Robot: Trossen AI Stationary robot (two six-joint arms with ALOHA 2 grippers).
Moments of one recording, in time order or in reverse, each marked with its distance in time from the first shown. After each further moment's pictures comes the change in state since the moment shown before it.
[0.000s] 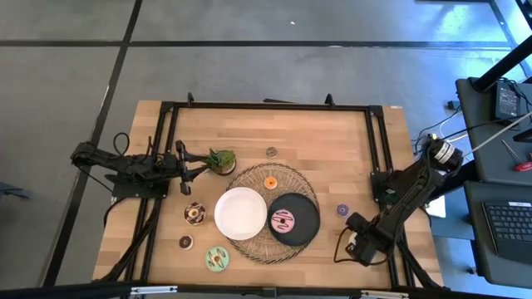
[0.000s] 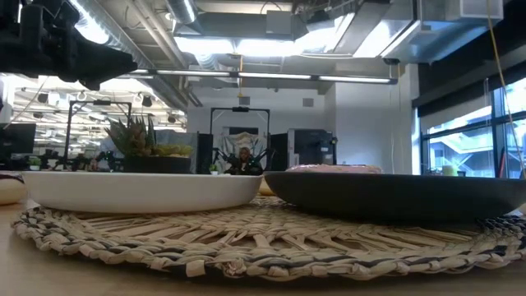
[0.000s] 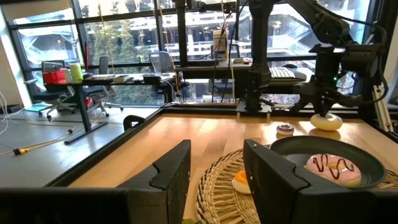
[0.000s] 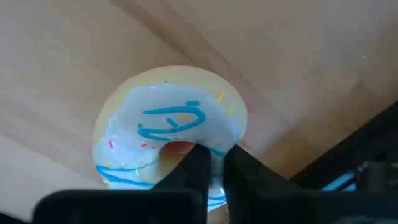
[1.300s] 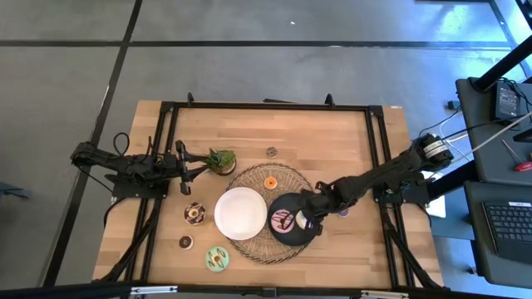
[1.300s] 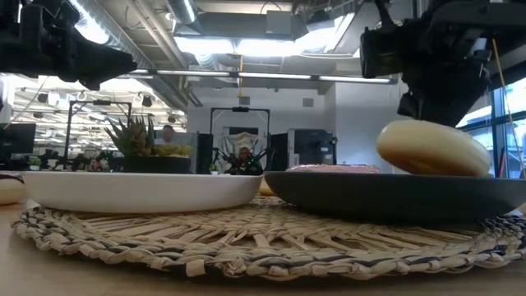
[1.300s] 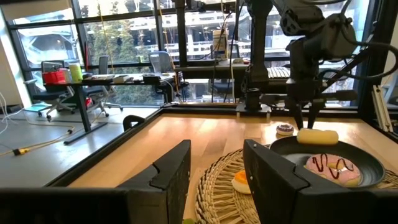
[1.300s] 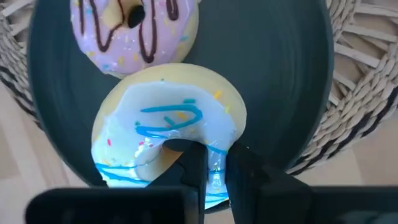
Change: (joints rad) left arm 0.000 0.000 0.000 0.000 0.002 0.000; right arm -0.560 0.067 0.149 0.262 0.199 -1.072
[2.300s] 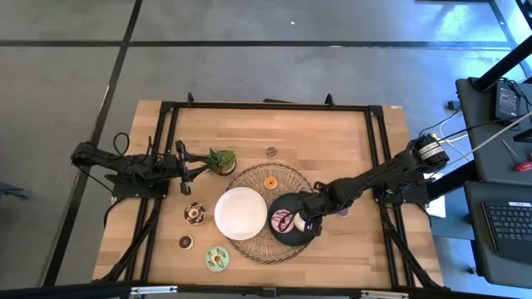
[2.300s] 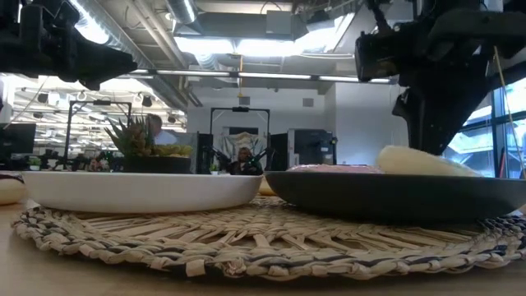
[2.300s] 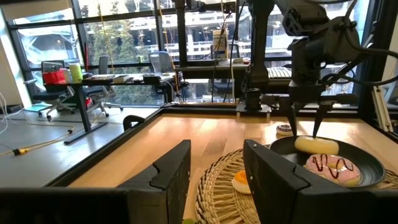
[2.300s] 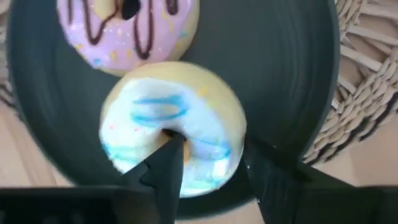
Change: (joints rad) left arm 0.000 0.000 0.000 0.000 0.000 0.000; right arm 0.000 0.043 0.051 -0.063 0.002 -0.054
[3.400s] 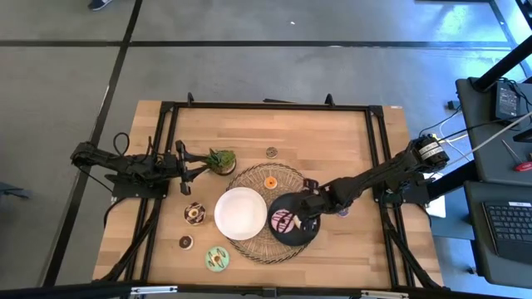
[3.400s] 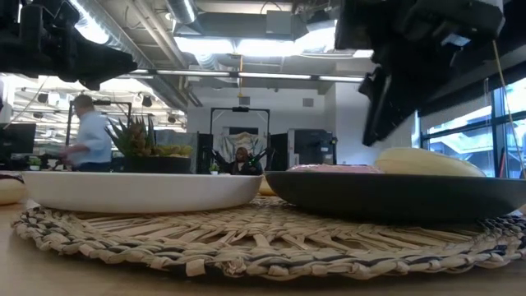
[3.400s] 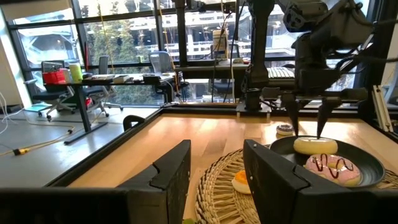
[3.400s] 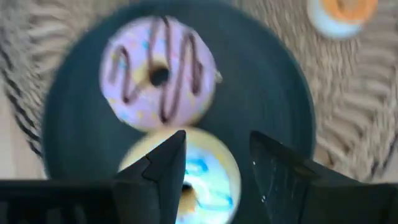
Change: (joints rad) left arm 0.000 0.000 0.000 0.000 0.000 0.000; right arm 0.004 0.000 0.027 0.151 0.123 -0.221
